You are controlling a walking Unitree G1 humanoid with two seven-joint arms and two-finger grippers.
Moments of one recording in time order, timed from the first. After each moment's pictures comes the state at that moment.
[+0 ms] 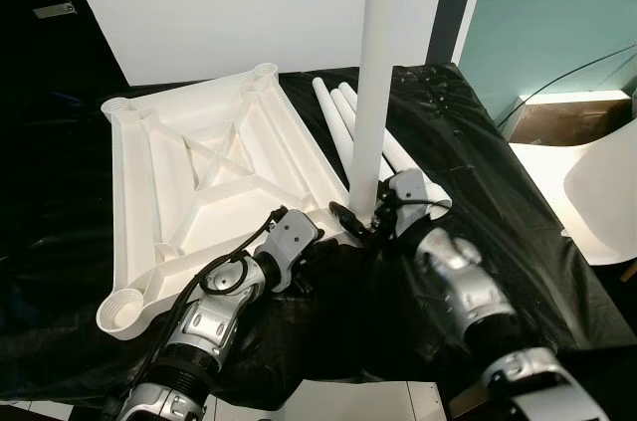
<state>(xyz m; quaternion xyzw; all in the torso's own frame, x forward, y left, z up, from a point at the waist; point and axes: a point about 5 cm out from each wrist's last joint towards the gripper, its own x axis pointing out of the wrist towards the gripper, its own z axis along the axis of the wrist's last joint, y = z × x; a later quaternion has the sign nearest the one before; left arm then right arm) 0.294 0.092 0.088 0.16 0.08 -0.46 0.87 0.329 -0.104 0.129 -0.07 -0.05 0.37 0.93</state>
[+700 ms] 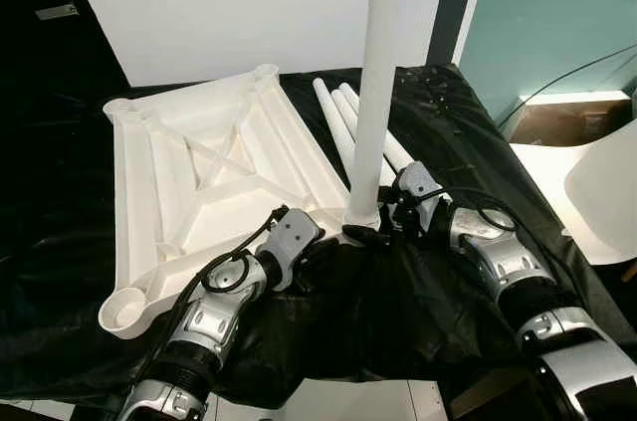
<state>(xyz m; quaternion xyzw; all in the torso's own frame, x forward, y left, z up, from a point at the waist) 0.296 0.090 0.090 0.15 0.08 -0.46 0.87 0.341 -0.126 0.132 -0.18 0.01 0.51 0.84</state>
